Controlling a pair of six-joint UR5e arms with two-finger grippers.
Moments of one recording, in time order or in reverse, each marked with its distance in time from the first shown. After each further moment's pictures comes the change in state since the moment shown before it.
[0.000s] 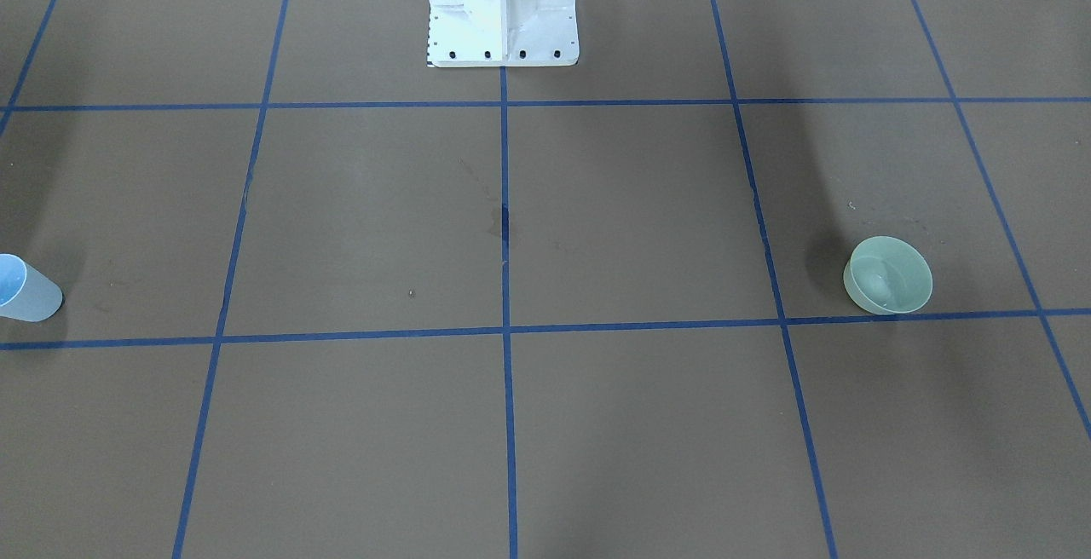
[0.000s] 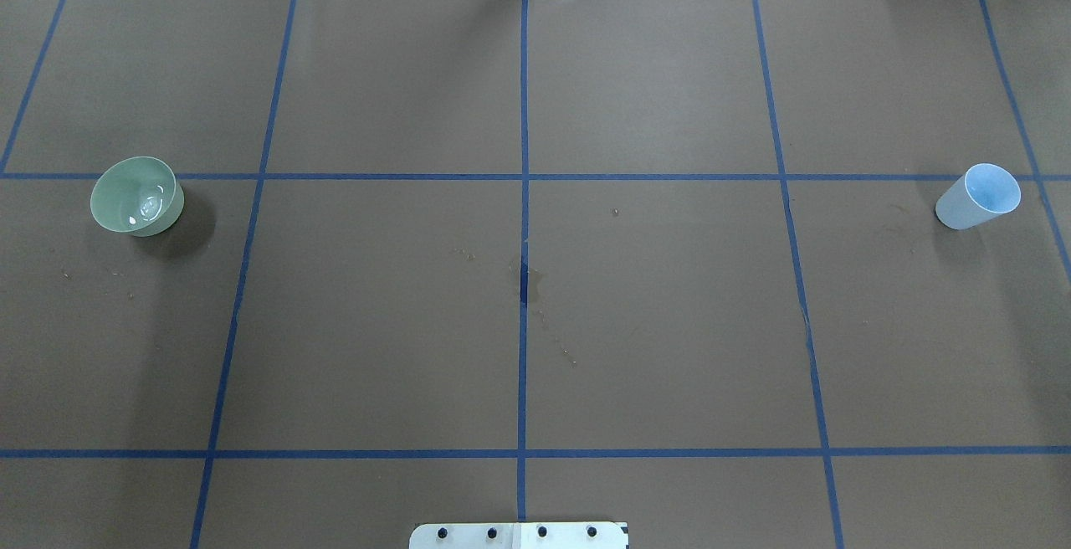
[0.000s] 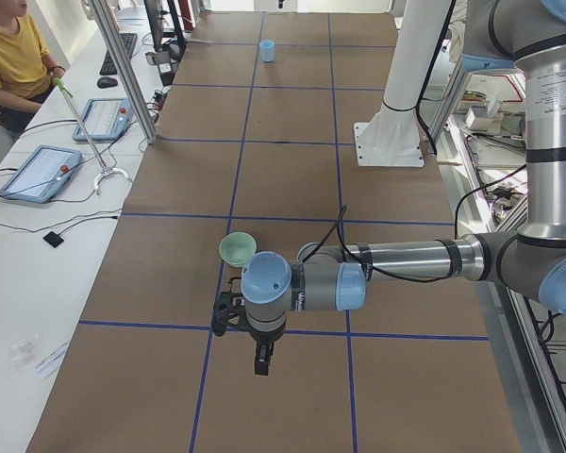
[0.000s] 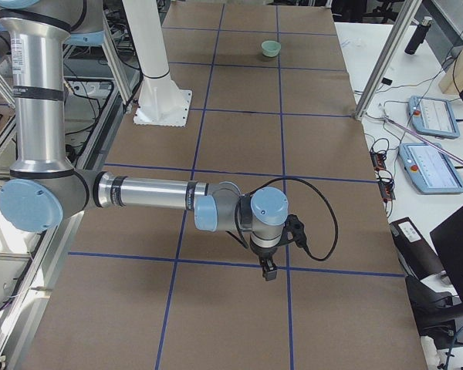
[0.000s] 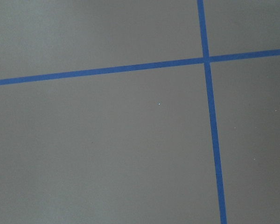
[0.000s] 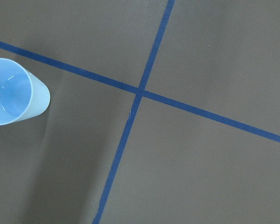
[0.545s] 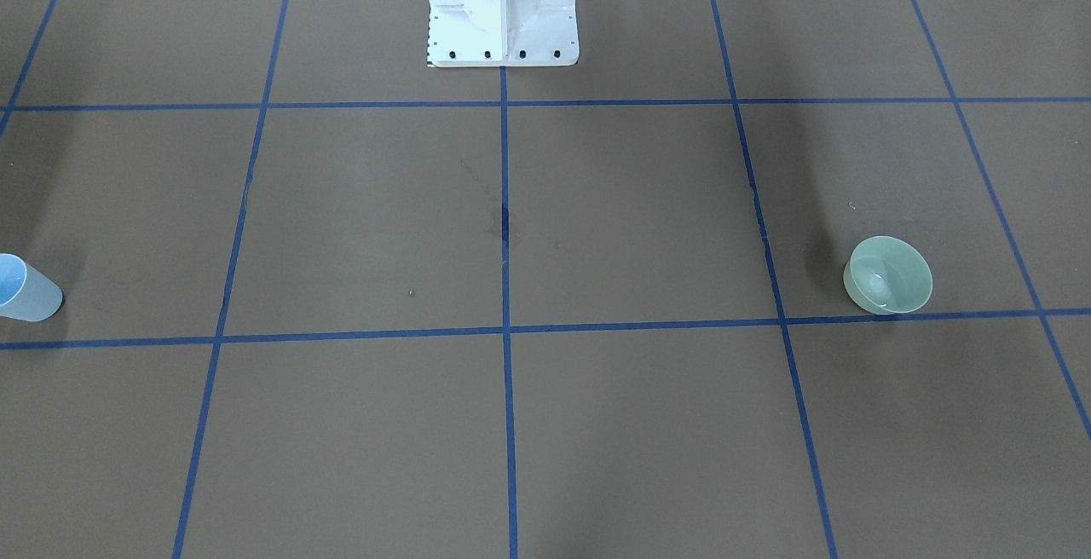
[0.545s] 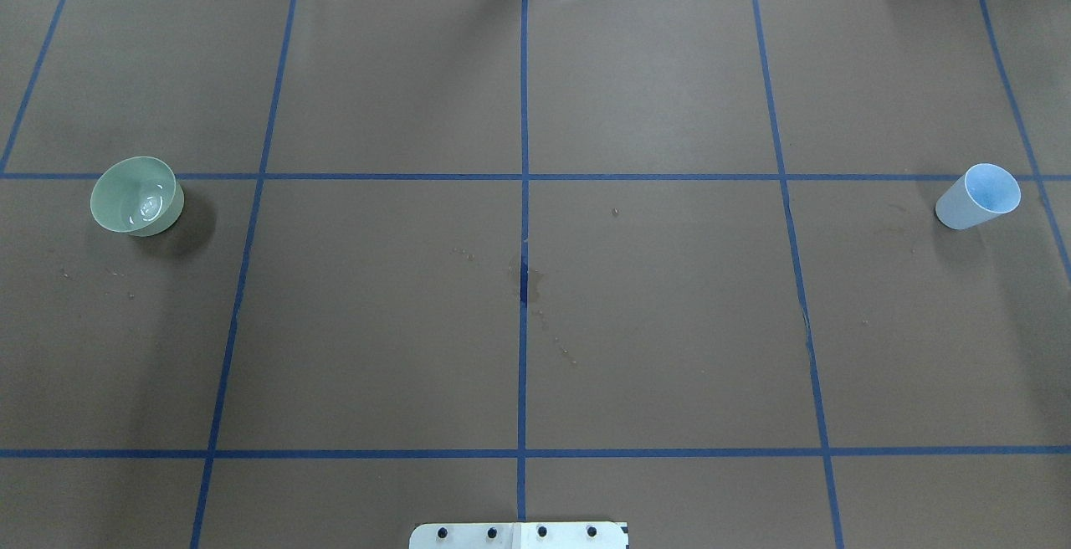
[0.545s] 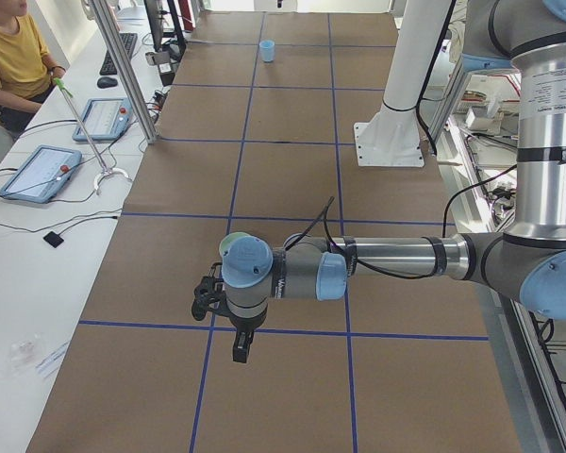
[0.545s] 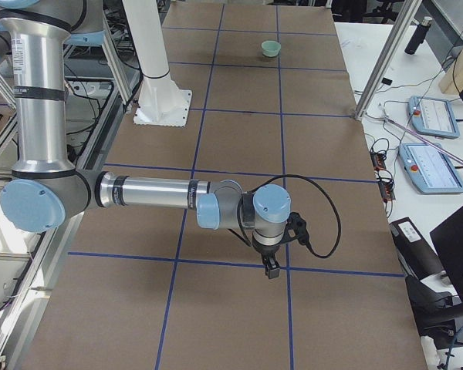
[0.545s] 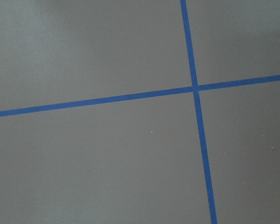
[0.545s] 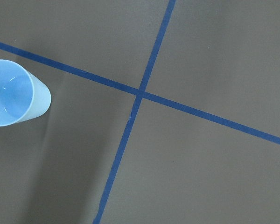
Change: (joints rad) left arm -0.002 -0.070 0.010 -0.002 -0.007 -0.001; right arm 0.001 0.012 0.003 -0.006 0.001 -0.004
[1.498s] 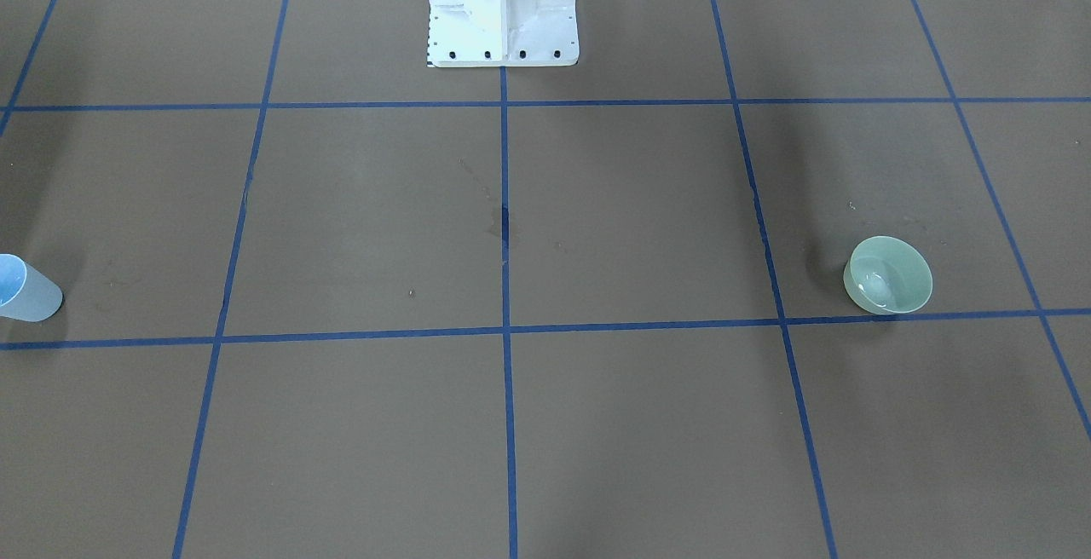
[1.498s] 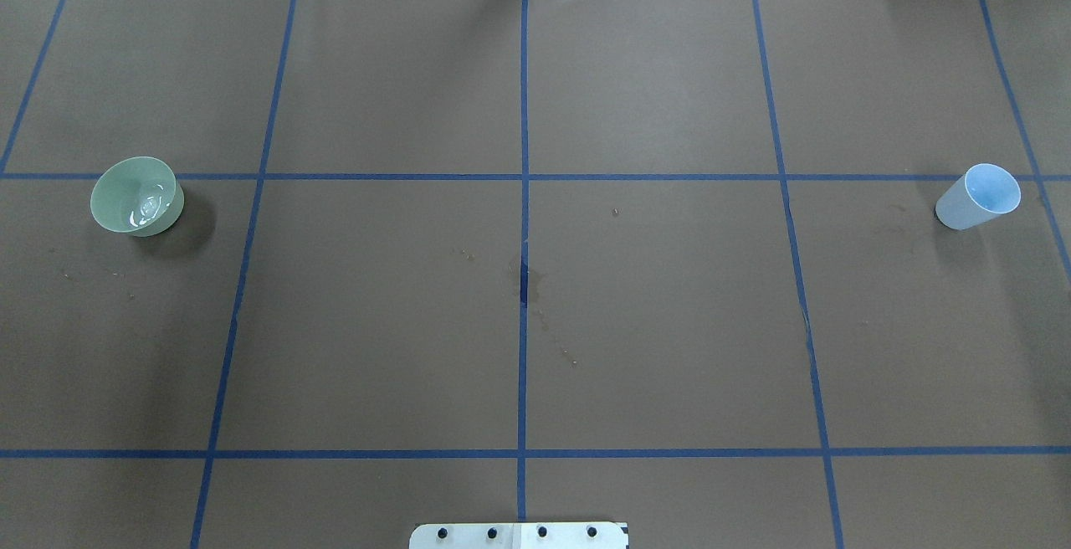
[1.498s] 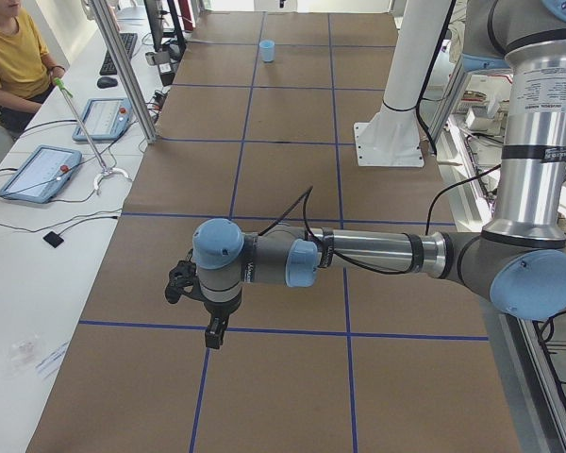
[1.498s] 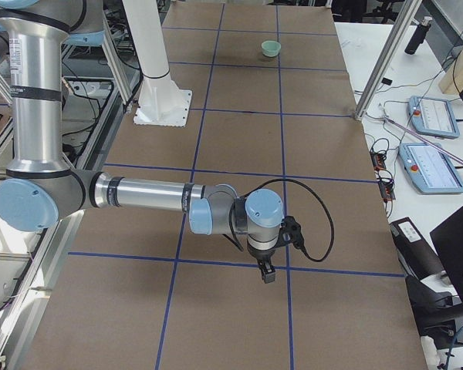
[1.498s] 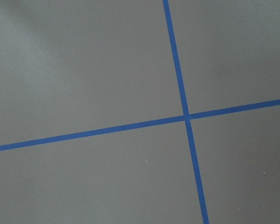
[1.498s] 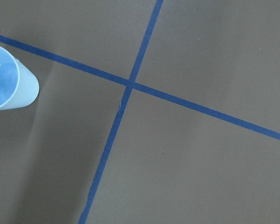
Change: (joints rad) left arm 0.014 -0.112 0.052 0.010 0.003 -0.004; right arm 0.005 -0.021 0.001 0.034 -0.005 -0.005
